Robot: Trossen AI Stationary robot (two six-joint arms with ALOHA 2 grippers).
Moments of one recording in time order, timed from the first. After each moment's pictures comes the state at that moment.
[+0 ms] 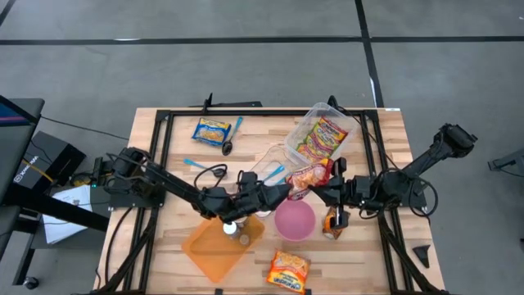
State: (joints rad) left arm -0.38 1.82 1.15 1.12 -0.66 -1.26; right arm 0.59 1.15 0.67 0.95 0.67 -0.22
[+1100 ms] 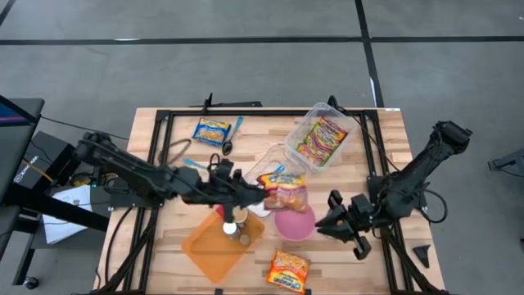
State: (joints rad) left arm -0.40 1.38 1.14 0.35 -0.39 -0.73; right arm 0.79 1.15 0.67 0.74 0.58 0.29
